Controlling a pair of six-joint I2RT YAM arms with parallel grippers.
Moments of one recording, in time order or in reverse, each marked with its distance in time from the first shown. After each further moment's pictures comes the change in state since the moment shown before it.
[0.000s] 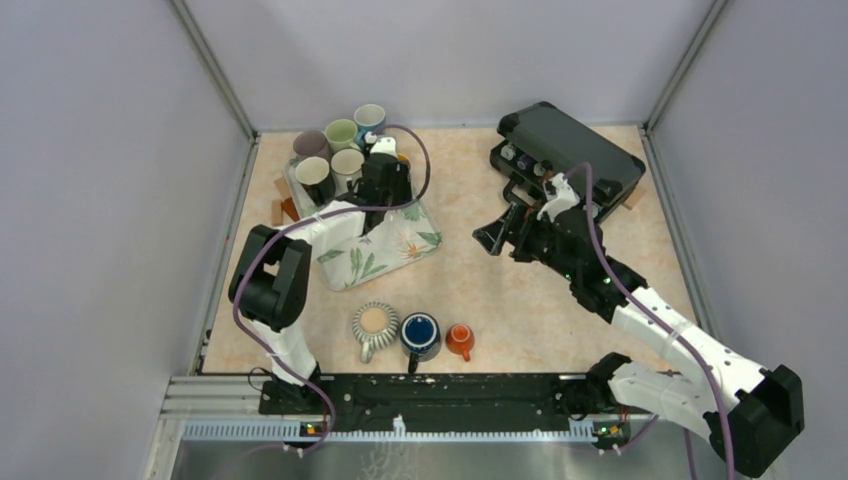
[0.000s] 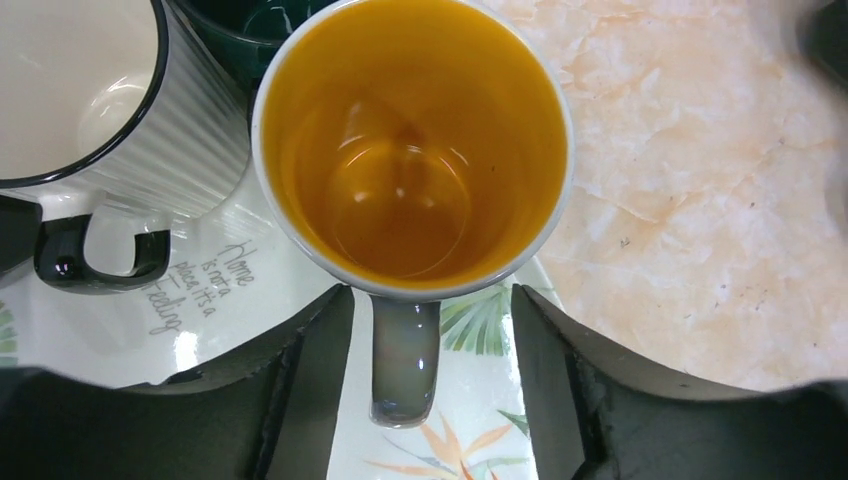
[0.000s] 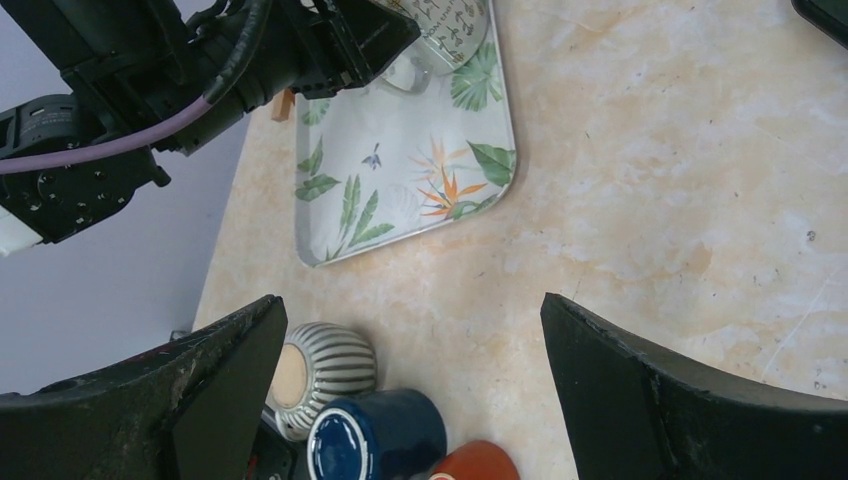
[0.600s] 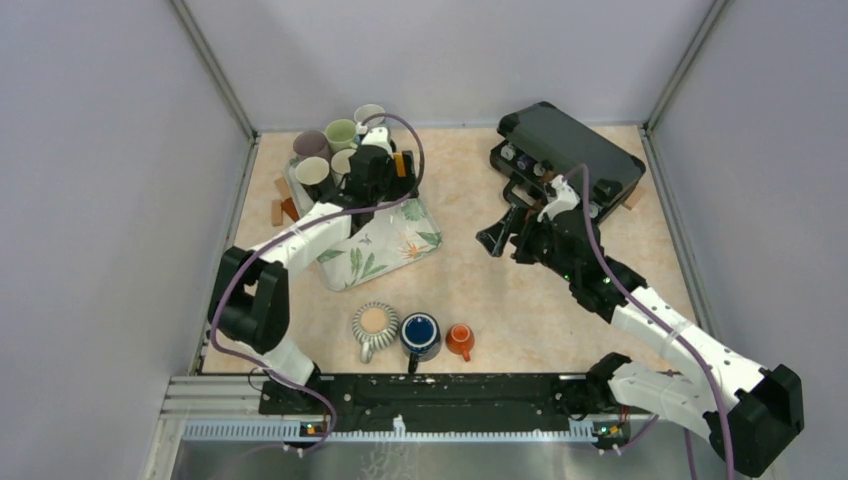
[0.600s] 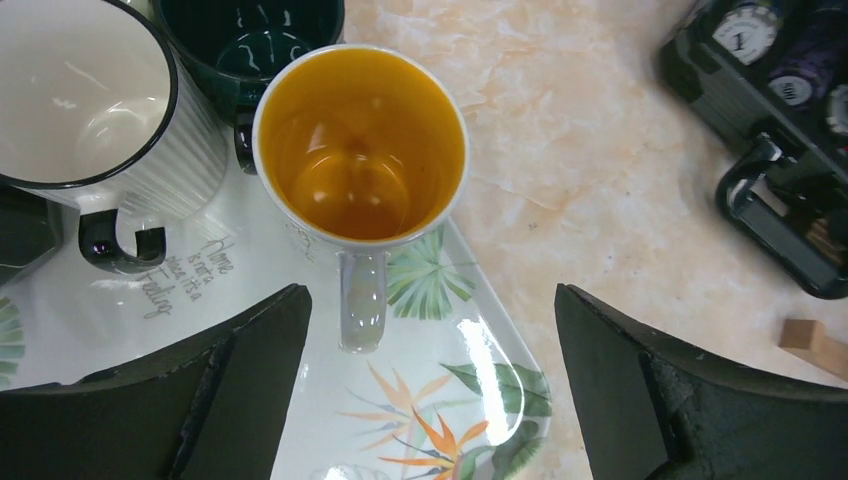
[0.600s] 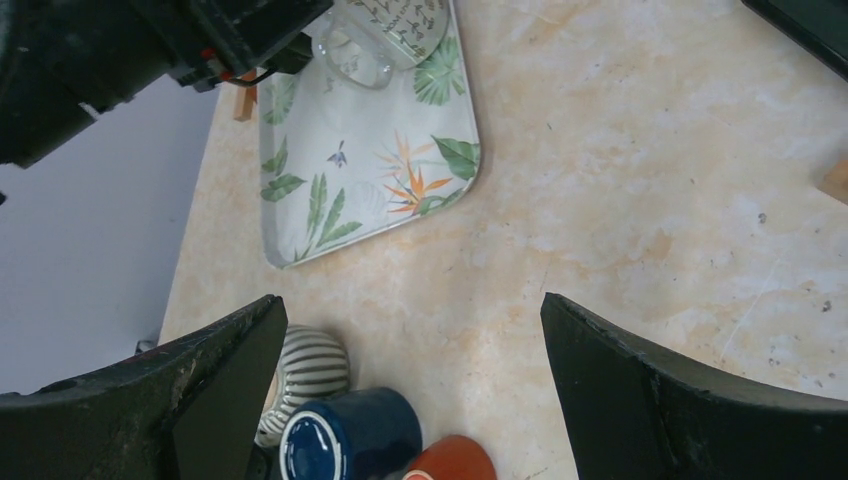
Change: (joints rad) left arm 0.000 -0.138 0.003 -0.076 0.089 -0.038; right arm 0.000 0.003 0.000 -0.040 0.035 -0.019
